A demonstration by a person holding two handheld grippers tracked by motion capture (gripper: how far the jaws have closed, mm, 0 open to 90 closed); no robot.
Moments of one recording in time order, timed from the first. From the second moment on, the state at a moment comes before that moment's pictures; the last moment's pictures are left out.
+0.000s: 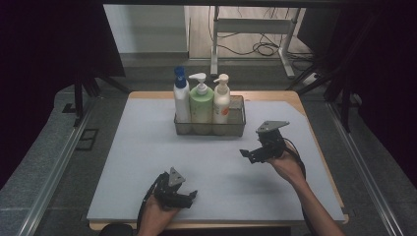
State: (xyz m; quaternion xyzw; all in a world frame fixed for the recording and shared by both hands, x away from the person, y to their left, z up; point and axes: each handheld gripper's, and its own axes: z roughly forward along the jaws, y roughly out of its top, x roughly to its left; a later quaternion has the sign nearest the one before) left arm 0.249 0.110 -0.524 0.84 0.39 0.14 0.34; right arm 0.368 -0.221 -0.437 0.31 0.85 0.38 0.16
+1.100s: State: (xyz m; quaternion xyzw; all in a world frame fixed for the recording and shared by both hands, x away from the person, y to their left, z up) left arm 0.249 0.110 -0.524 0.84 0.39 0.14 0.34; right arm 0.317 -0.261 -0.488 0.33 0.85 0.38 0.16
